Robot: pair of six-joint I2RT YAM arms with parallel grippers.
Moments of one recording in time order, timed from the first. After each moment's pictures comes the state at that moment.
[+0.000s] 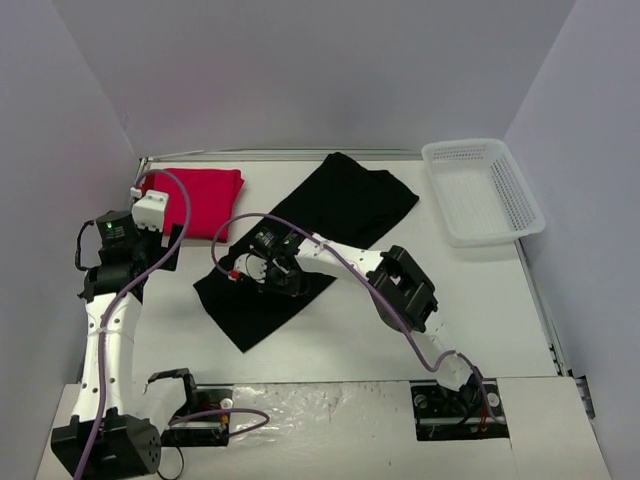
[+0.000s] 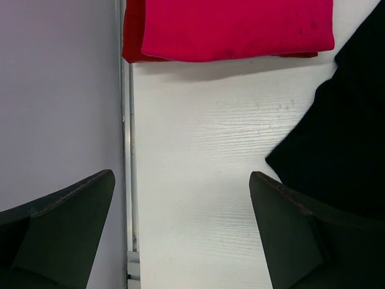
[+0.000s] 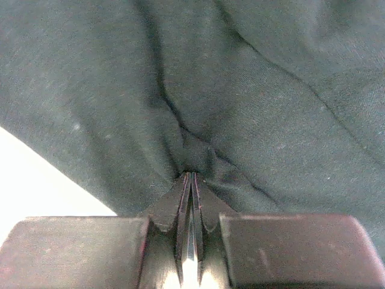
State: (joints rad) left arm 0.19 0.96 0.97 -0.60 0.00 0.38; right arm 0.96 2.29 1.84 -0.82 -0.16 -0.50
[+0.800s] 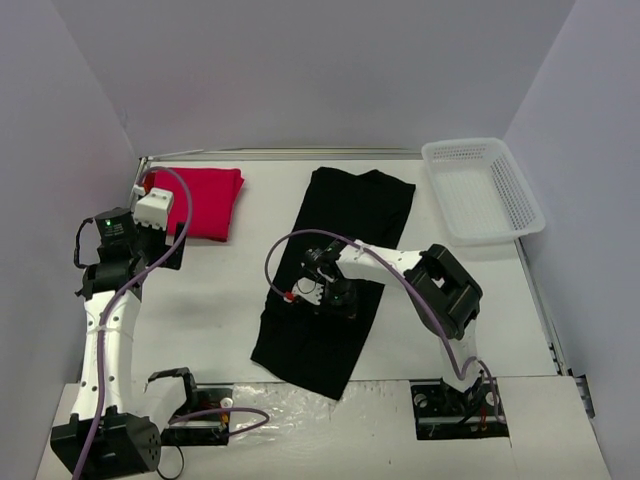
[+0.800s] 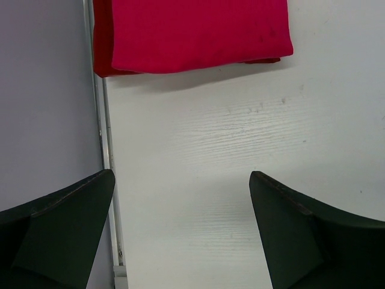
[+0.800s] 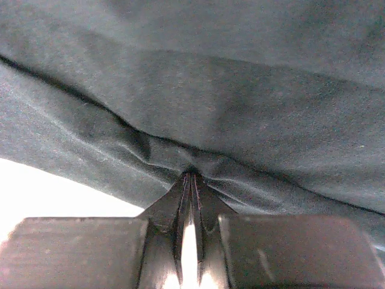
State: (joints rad) left arm 0.19 0.97 0.99 -0.63 0.11 0.38; right arm 0.86 1.97 1.30 -0.98 -0.21 -0.53
